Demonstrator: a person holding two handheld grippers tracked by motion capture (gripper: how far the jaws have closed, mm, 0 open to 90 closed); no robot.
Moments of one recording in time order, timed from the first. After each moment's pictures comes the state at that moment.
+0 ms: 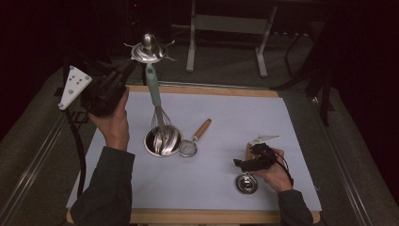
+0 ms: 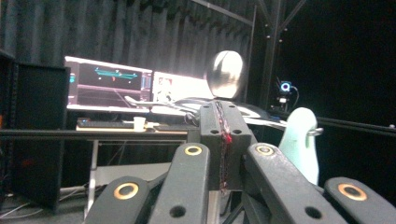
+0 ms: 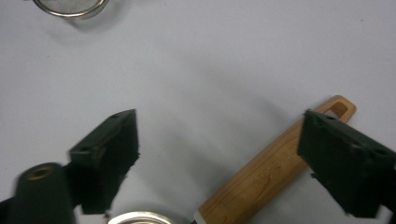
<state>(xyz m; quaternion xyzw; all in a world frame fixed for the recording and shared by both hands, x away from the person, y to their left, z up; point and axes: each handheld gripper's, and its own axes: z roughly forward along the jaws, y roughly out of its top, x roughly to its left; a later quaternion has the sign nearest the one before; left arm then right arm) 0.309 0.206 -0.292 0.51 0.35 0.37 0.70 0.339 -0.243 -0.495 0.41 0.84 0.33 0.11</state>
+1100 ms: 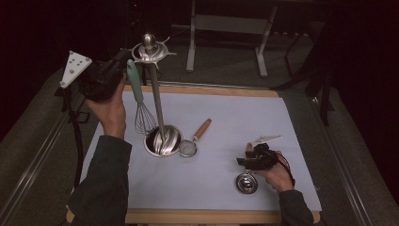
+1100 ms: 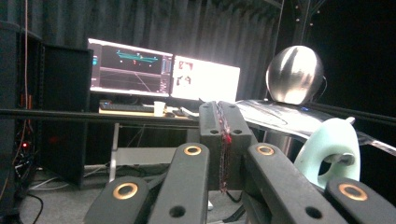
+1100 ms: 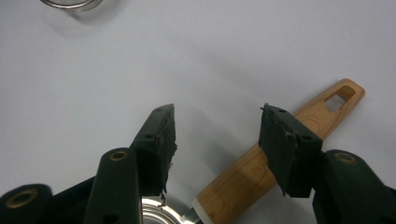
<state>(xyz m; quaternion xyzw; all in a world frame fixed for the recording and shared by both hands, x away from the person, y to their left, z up) 0.337 0.216 -0.281 0.52 0.40 0.36 0.67 0.341 -0.251 -0.499 0.42 0.84 0.33 0.08</state>
